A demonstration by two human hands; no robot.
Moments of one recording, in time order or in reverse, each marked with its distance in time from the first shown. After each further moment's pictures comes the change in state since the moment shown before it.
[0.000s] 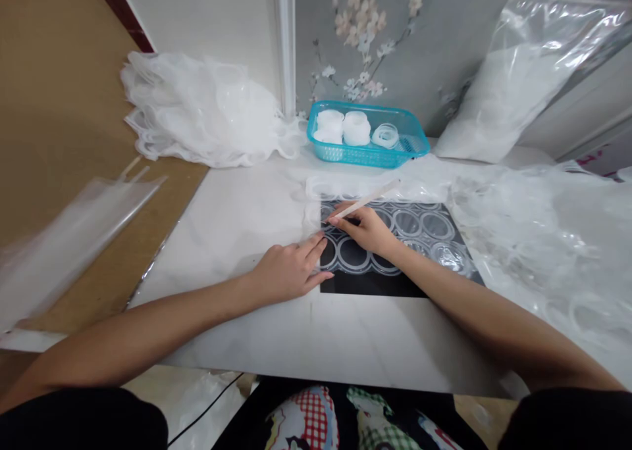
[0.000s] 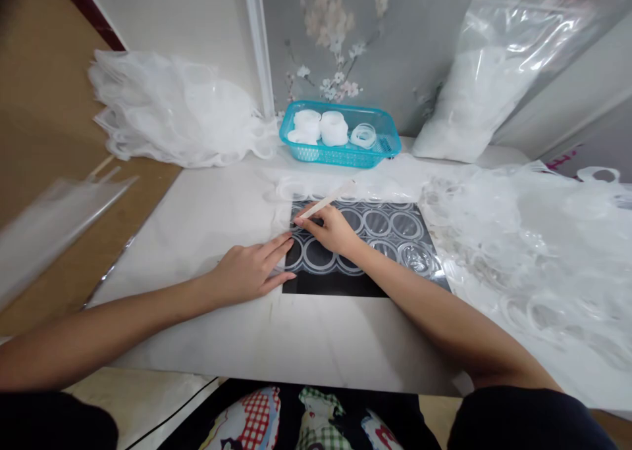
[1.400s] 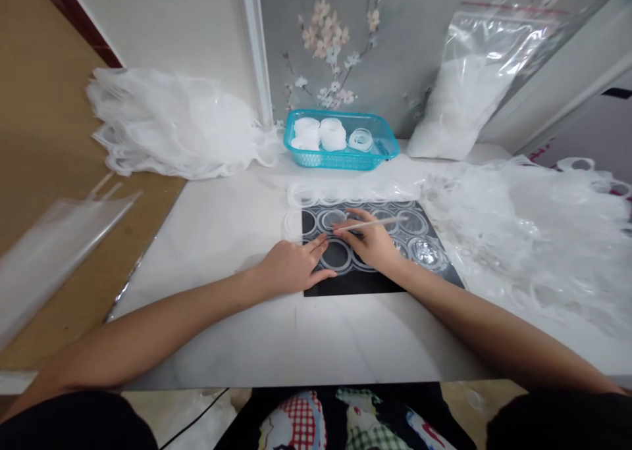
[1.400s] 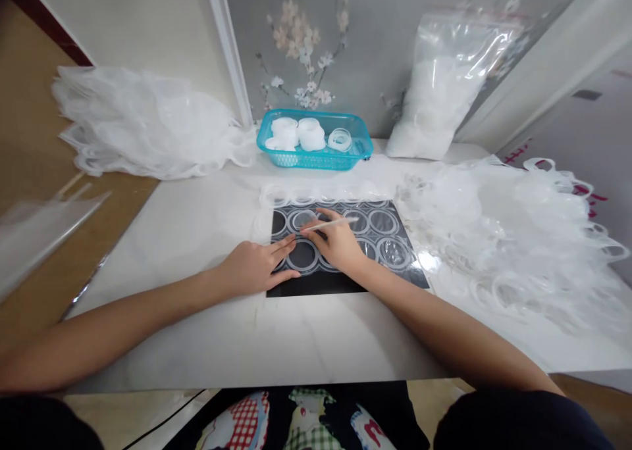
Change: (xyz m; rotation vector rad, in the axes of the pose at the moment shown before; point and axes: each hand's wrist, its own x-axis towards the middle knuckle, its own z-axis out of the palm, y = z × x) left_hand 0.039 0.004 0.005 -0.109 -0.023 0.110; right_hand -0.048 0.011 -0.016 -0.338 0.175 -0.040
